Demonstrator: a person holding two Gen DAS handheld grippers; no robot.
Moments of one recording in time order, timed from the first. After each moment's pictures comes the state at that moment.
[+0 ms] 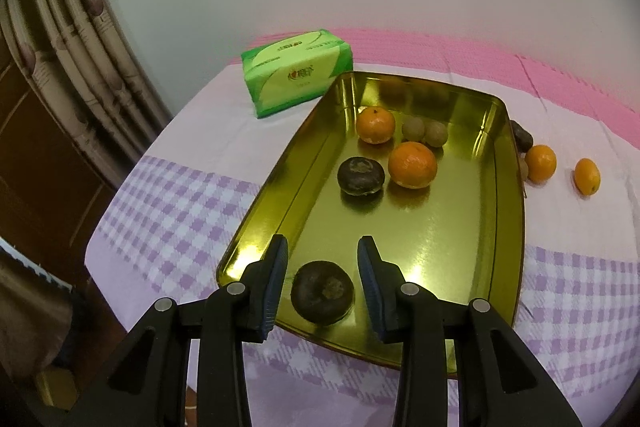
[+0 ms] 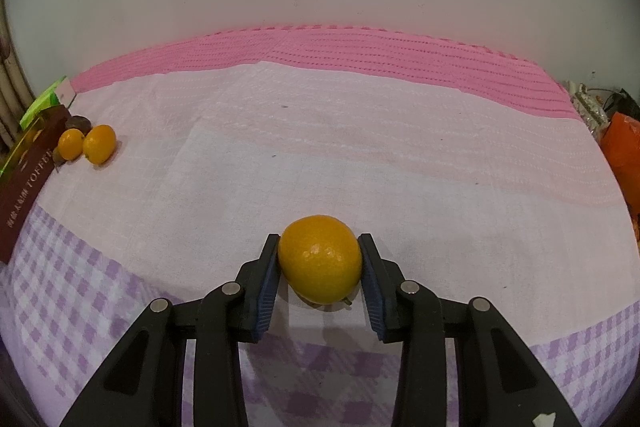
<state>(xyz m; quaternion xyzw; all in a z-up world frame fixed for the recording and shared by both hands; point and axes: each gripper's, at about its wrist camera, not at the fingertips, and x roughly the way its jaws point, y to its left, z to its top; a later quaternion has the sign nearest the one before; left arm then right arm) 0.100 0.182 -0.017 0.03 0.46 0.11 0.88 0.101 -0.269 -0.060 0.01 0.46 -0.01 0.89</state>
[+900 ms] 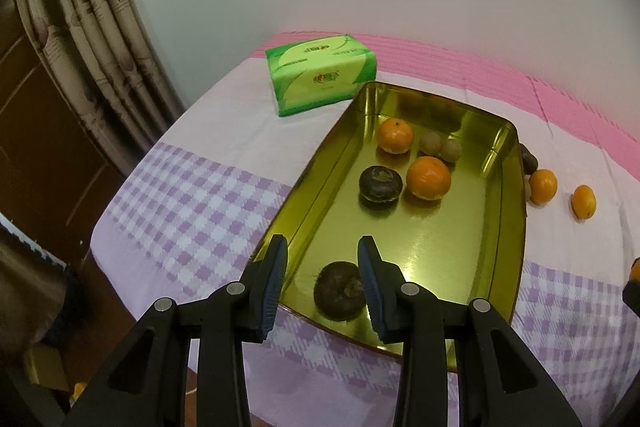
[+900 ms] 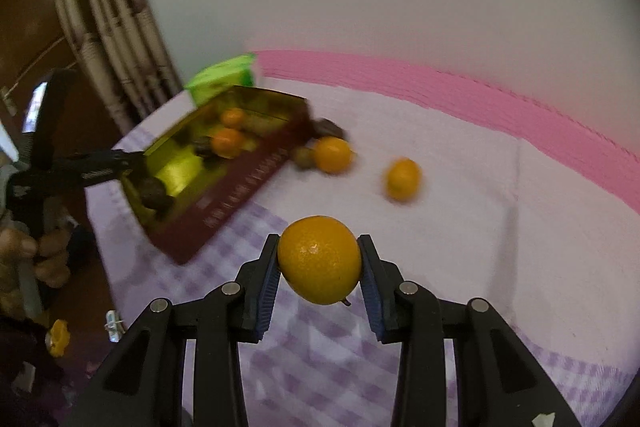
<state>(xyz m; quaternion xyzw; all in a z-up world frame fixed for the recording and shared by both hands) 0.094 0.201 -0.001 -0.01 0.46 0.13 0.88 0.082 -0.062 0.012 -0.02 0.43 0.23 0.88</state>
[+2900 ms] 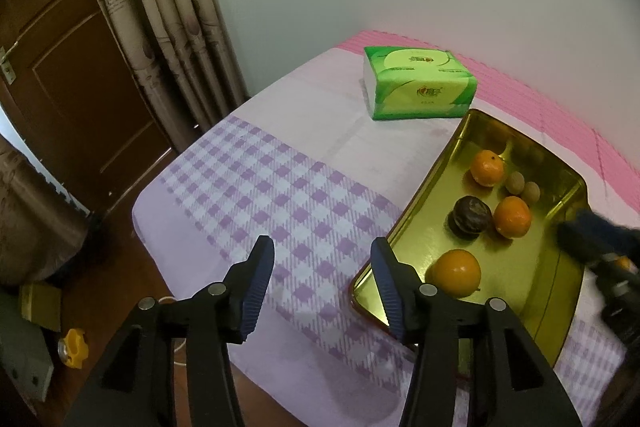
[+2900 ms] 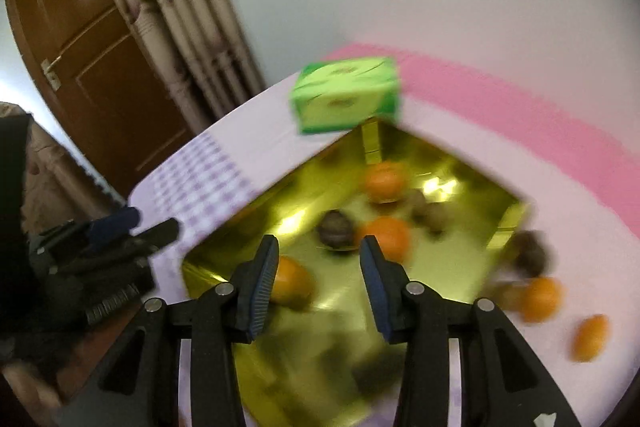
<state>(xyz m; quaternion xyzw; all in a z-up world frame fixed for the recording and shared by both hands) 0.088 0.260 0.005 -0.07 0.46 0.24 0.86 0.175 0.082 0.003 -0.05 0.43 0.31 0.84</state>
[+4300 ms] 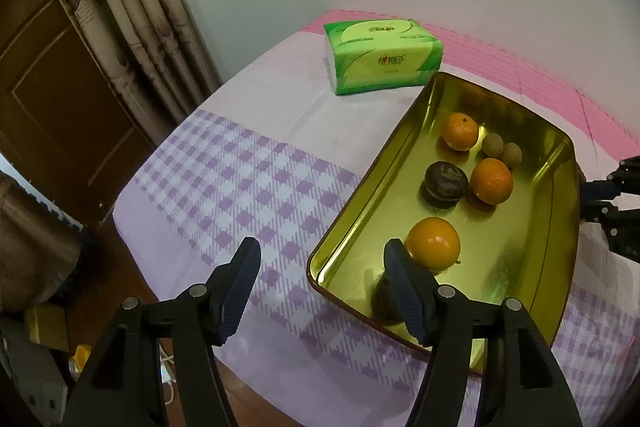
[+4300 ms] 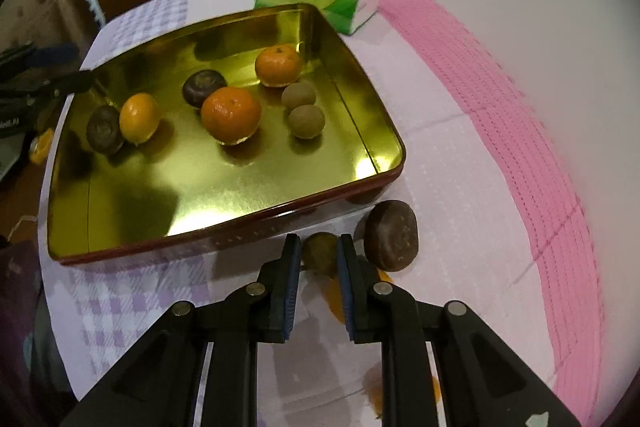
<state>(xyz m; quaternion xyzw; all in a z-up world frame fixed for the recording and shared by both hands) 0.096 0.235 -0.010 -0.04 0.49 0.20 0.85 0.233 0.050 -0.050 -0.31 0.49 0.39 0.71</state>
